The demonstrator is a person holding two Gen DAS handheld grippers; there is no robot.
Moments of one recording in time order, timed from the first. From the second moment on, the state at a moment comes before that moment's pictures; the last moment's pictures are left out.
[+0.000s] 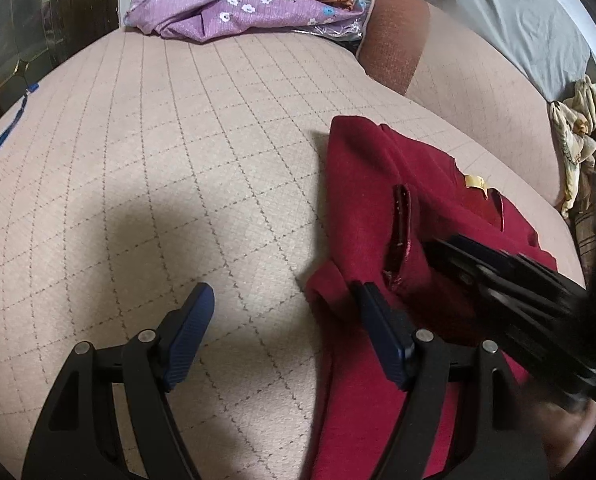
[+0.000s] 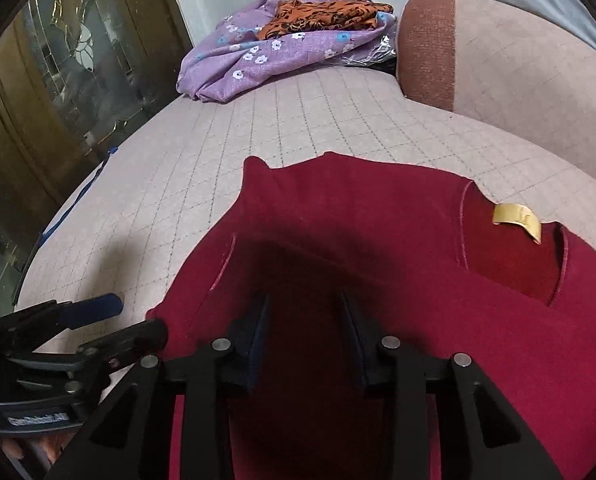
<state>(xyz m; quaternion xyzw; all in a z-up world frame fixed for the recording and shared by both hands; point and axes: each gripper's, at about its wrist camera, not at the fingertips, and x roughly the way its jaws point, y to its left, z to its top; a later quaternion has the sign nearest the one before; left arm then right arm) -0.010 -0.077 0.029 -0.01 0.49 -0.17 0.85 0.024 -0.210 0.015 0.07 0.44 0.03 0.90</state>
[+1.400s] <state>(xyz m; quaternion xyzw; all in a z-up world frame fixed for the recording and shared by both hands) -0.227 -0.010 0.027 0.03 0.55 -0.25 0.80 -0.372 -0.260 0.002 0.29 0.49 -0.01 0.82</state>
